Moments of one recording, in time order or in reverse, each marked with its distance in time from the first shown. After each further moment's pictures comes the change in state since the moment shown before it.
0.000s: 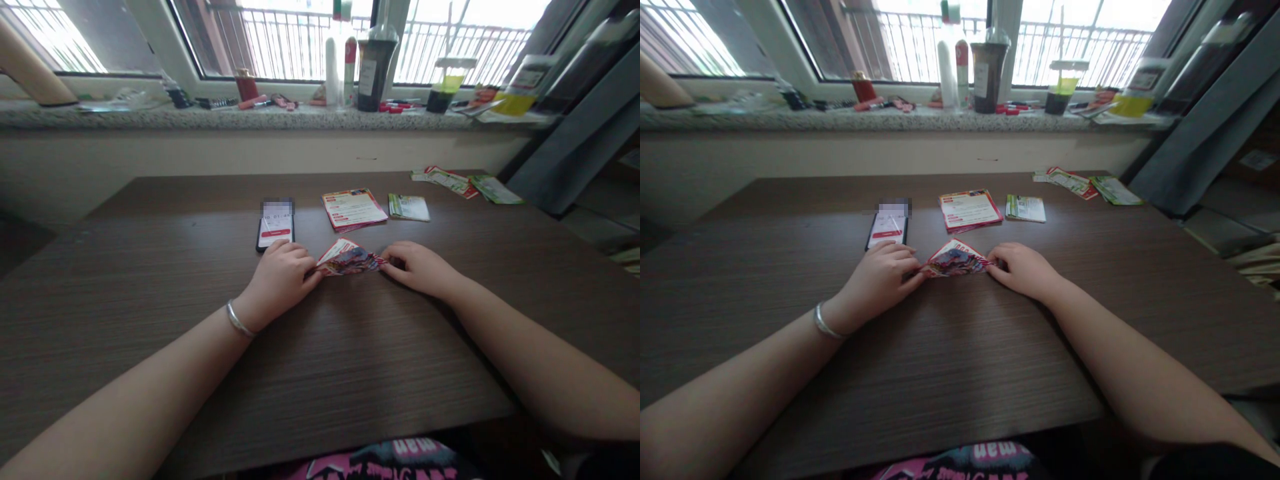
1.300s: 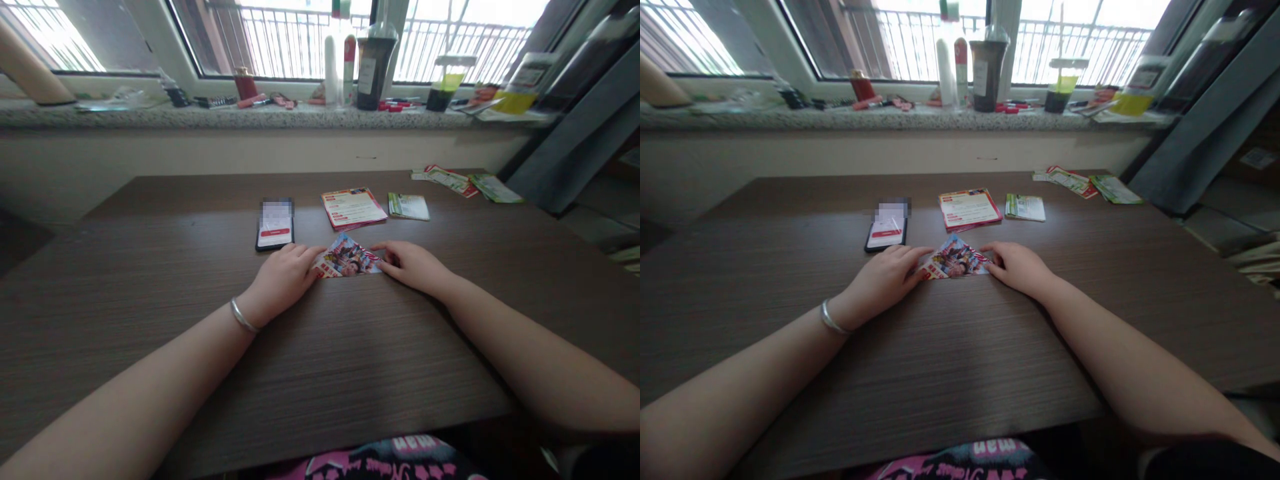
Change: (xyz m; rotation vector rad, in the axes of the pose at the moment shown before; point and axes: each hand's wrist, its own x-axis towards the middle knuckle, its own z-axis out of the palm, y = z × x) left_hand -0.001 -0.002 0.011 -0.086 -0.051 -0.077; right_hand 0.005 0.002 0.007 0.049 -0.009 0.125
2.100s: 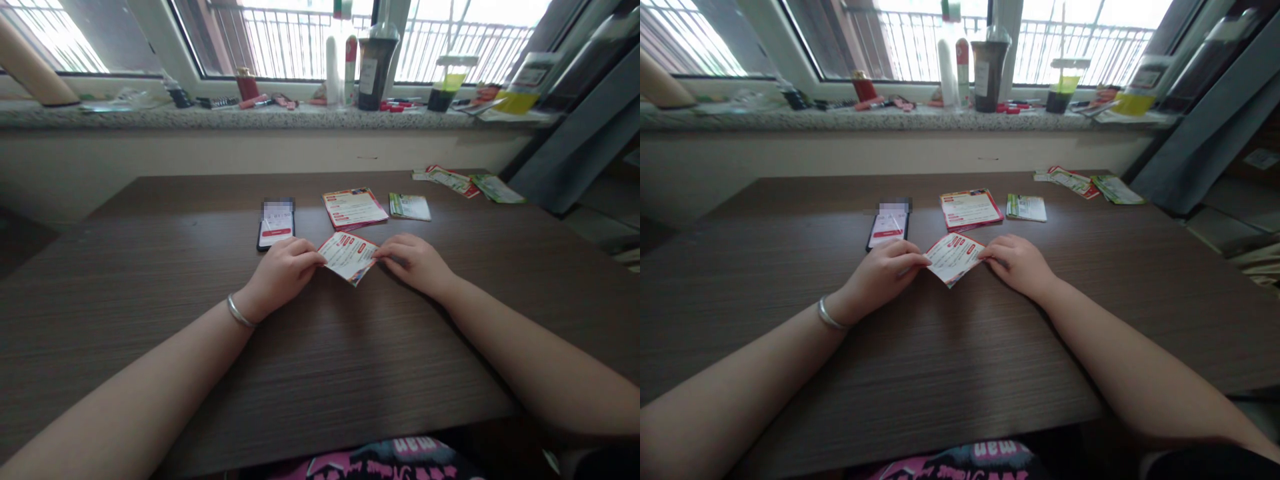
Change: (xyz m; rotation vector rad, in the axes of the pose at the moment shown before) left_hand 0.002 -0.016 0.001 -0.166 0.215 0.208; right_hand -0.005 -0.003 -0.003 -0.018 0.270 -0.368
